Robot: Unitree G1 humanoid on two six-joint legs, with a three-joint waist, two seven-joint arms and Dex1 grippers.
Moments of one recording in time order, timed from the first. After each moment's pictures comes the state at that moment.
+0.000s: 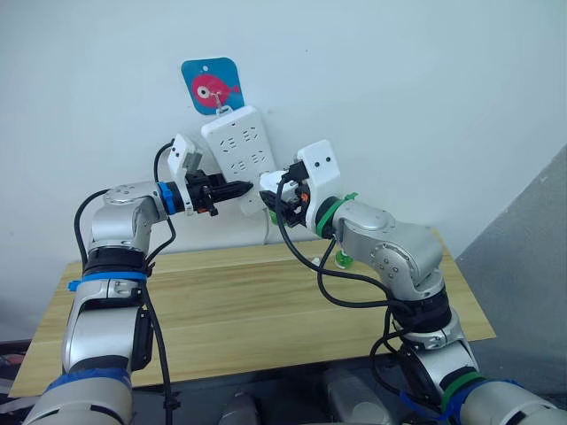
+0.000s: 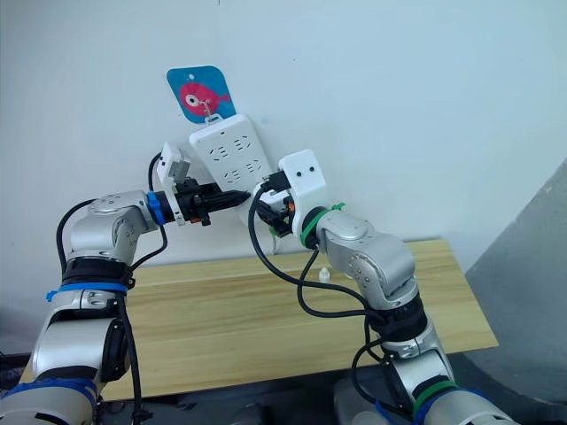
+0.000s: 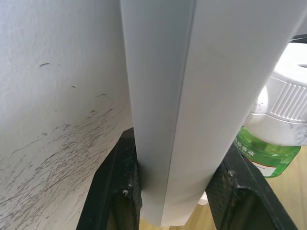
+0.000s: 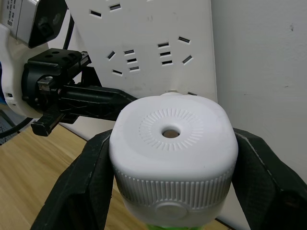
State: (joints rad) left arm -0.83 0.59 0.10 0.61 -0.31 0.37 -1.19; right arm -0.74 -0.01 0.21 -0.27 0.40 1.04 0.09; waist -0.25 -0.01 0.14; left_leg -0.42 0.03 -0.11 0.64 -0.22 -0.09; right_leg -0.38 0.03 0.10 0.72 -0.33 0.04
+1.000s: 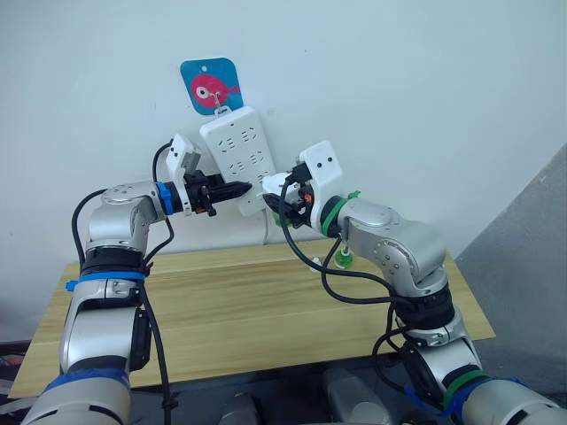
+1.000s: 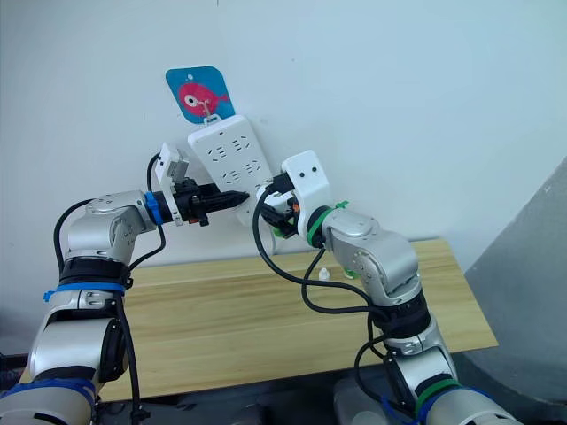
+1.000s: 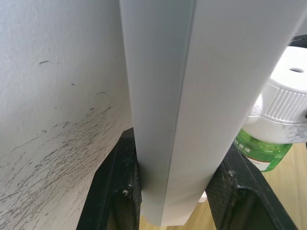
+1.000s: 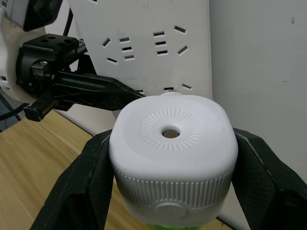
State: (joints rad) left arm -0.83 0.60 0.10 0.61 -0.31 0.38 -1.20; right arm -0.75 -0.03 0.19 -0.28 0.34 1.08 0.19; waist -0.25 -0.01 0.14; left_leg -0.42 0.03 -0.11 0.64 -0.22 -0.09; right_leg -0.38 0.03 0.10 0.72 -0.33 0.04
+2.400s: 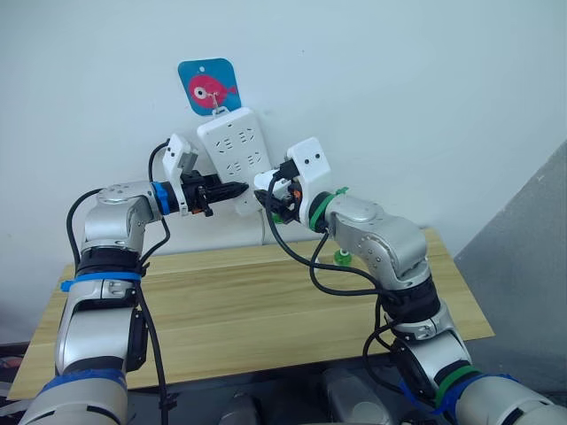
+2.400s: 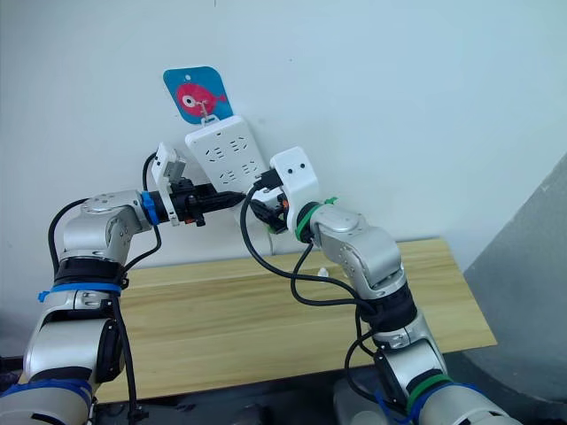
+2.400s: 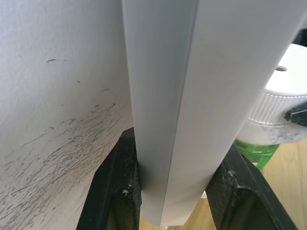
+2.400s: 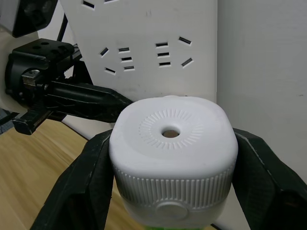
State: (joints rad) left arm -0.83 0.61 0.10 0.60 -0.30 0.38 -1.20; right arm -0.79 0.04 0.22 -0.14 0.26 0.97 0.19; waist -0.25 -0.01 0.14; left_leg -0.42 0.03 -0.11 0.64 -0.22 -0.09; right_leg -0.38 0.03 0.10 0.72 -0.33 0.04
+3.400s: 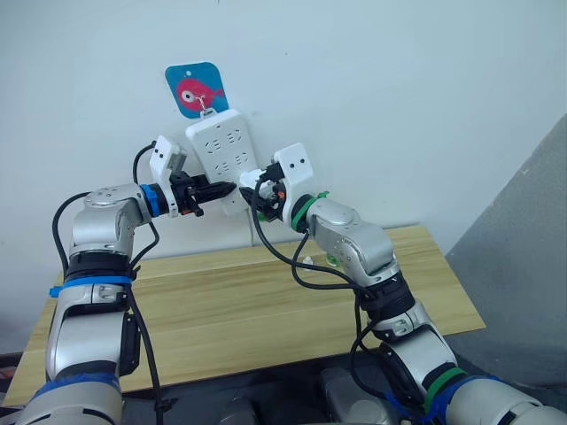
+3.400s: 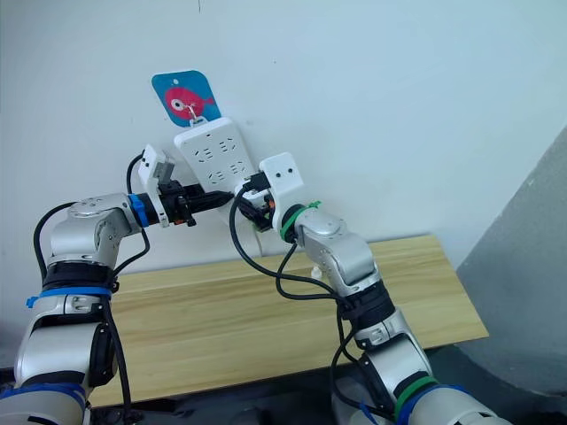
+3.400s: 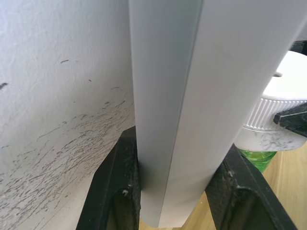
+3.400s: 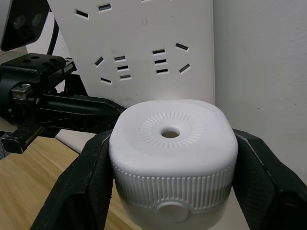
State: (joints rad) left arm -0.80 0.64 0.12 0.59 -0.29 0.40 -1.15; right arm -0.79 0.11 0.22 0.10 0.21 0.68 0.23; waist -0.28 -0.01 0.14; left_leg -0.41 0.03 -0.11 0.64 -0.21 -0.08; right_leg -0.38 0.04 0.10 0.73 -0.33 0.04
